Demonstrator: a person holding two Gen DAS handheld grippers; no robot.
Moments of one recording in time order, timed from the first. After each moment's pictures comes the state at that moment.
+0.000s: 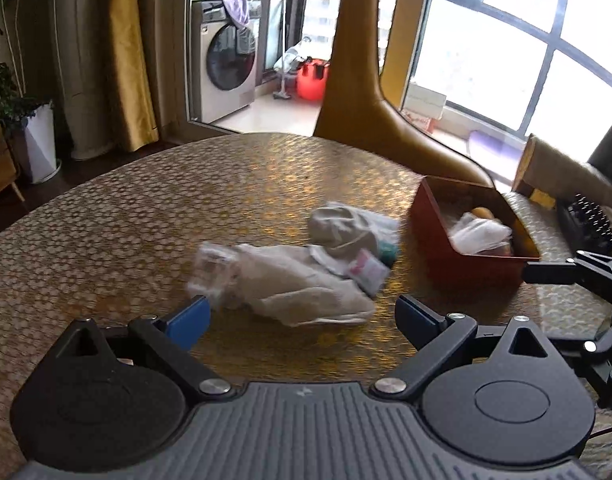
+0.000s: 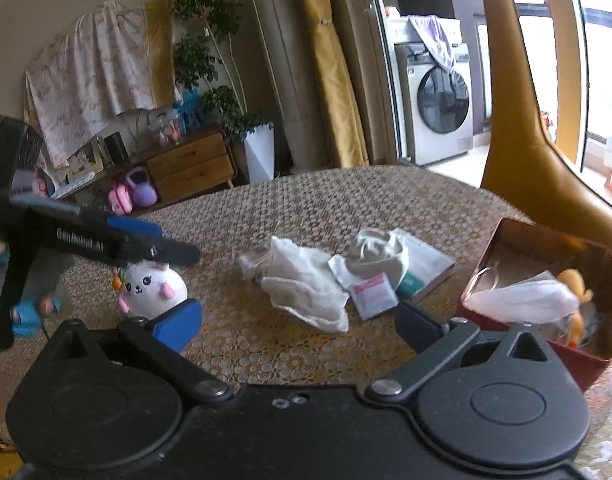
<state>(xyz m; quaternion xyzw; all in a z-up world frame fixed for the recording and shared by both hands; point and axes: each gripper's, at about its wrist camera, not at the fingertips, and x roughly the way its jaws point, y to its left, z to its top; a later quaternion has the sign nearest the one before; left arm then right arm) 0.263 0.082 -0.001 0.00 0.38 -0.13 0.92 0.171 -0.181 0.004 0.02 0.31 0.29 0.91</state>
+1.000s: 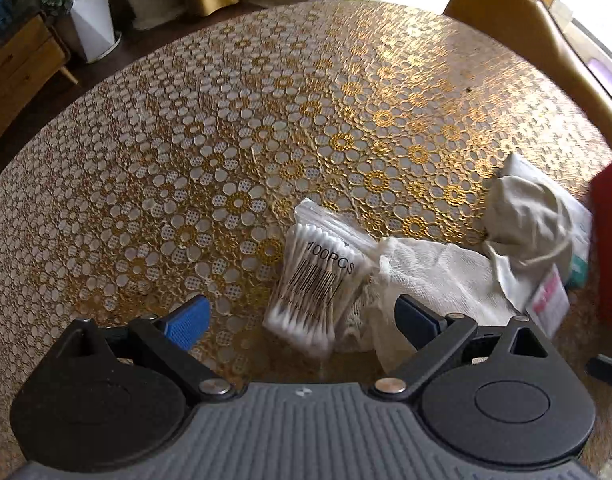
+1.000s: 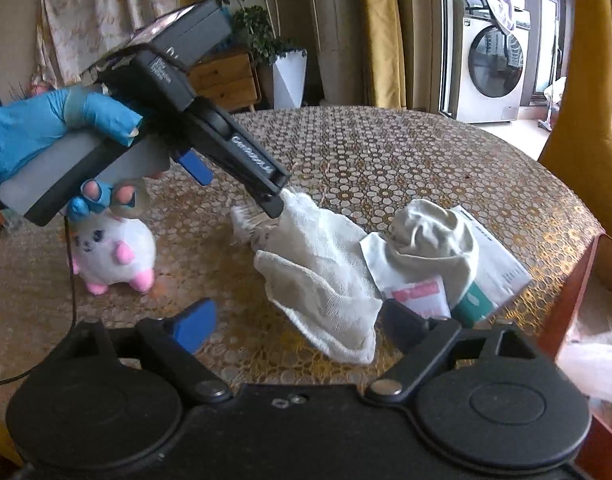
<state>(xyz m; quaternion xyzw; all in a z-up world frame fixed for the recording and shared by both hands) 0.450 0.102 -0.094 0.01 0.58 0.02 0.81 0.266 -0.104 -0.050 -0.08 0.38 0.33 0.86</state>
